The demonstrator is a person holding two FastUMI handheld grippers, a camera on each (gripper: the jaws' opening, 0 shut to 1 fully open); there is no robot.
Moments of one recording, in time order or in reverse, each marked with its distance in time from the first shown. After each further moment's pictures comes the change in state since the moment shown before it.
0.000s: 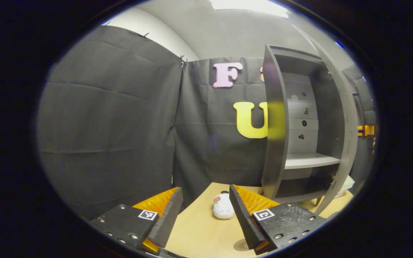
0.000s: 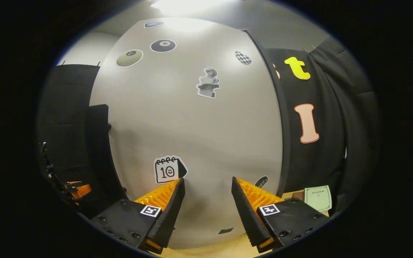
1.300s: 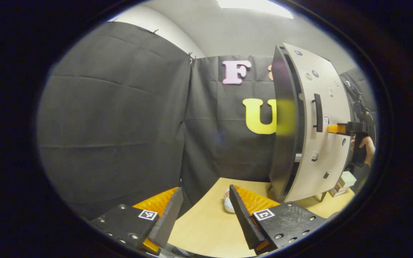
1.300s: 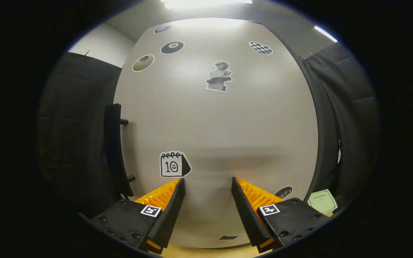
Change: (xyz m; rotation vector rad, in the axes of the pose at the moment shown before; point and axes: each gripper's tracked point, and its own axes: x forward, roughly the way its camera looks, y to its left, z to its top) left arm -0.018 0.044 -0.023 -0.018 0.031 0.014; right arm 0.100 0.024 0.000 -0.034 -0.056 -0.182
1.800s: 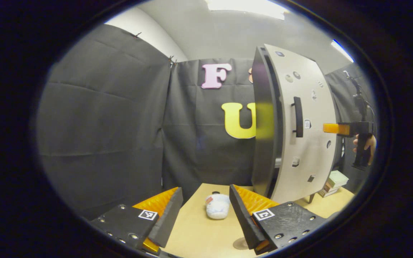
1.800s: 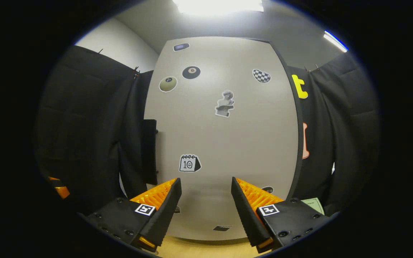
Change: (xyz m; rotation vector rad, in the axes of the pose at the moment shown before) left arm 0.009 -0.082 0.031 0.030 -0.048 -0.132; right arm -0.089 -0.009 0.022 -0.105 -0.046 0.050
